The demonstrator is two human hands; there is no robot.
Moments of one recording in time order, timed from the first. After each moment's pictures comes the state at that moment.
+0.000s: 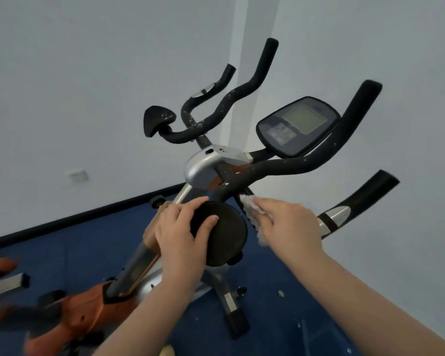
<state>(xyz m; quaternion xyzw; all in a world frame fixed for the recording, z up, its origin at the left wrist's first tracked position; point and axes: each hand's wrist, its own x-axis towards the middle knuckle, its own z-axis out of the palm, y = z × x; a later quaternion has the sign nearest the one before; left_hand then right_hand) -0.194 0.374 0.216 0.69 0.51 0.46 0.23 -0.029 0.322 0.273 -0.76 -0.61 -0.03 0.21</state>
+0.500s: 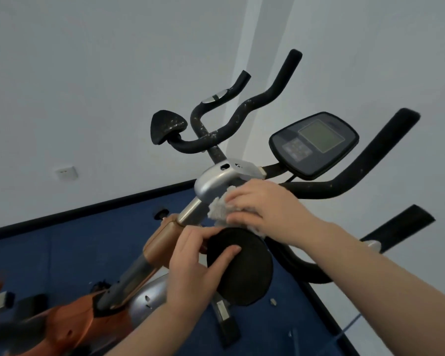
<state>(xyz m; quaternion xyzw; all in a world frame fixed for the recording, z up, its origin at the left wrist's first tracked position) -0.208 0.397 0.205 0.69 0.38 0.54 0.29 -0.042 0.411 0.317 -0.56 -0.82 0.05 0.10</state>
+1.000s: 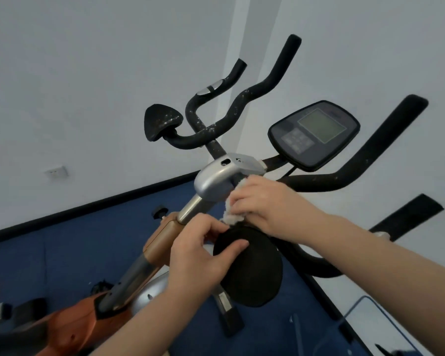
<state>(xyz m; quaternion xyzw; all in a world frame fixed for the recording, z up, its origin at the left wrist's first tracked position) -0.213 0.417 0.220 0.72 0.36 0.48 0.35 -0.042 0.413 0.314 -0.50 -0.86 0.02 0.07</state>
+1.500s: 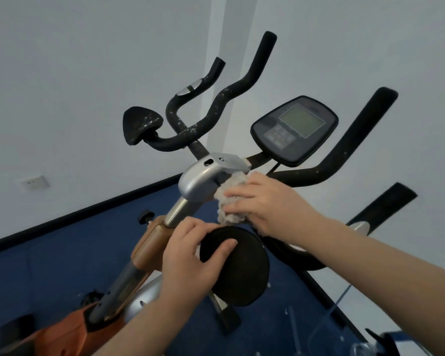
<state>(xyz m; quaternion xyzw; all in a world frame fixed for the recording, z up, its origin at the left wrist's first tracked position) -0.207 0.413 0.221 0.75 0.36 0.45 0.34 -0.025 0.395 0.309 -0.52 -0.85 -0.05 0.09</state>
